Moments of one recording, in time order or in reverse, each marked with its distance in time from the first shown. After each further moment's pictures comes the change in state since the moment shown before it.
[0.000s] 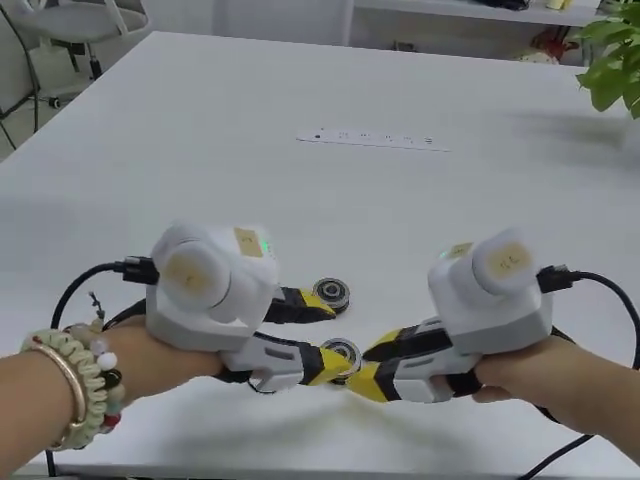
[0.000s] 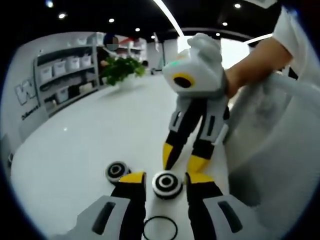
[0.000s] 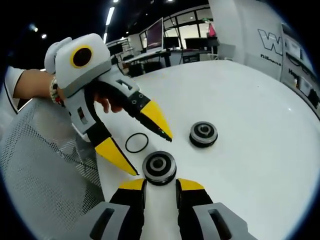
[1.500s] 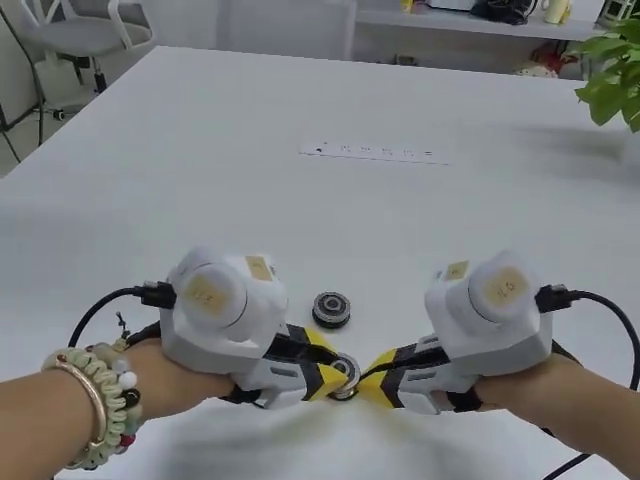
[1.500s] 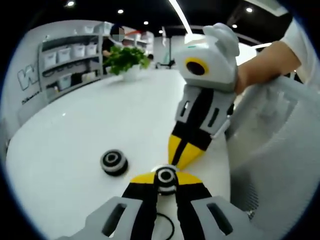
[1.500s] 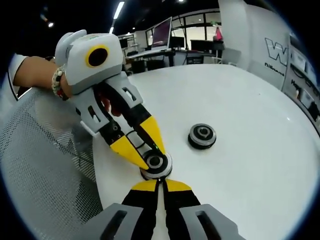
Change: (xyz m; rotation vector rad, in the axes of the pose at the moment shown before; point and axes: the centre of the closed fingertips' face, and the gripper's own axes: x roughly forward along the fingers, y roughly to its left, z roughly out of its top) left arm 0.005 0.007 -0.014 -0.099 0.027 0.018; right arm 0.002 -0.005 -0.001 -0.069 0.020 -0.034
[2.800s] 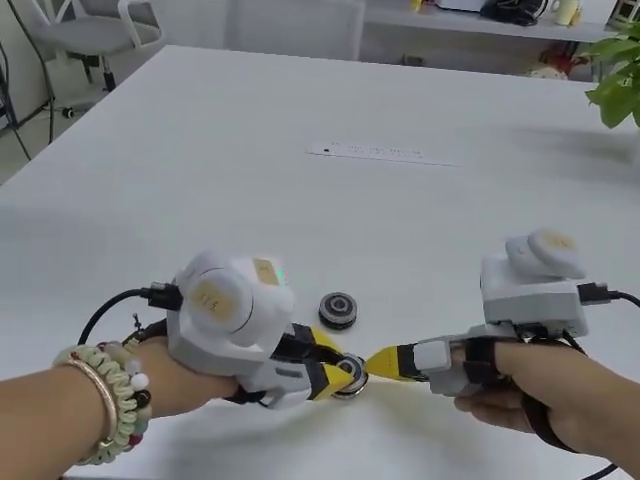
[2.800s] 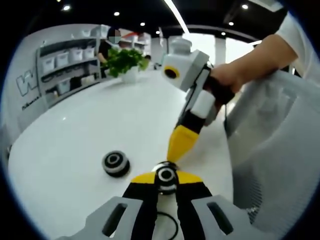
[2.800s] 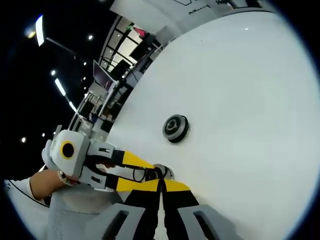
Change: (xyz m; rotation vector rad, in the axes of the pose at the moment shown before) left arm -0.001 0.002 0.000 0.044 -0.006 0.009; right arm -0.013 0.004 0.019 0.794 -0.151 0.150
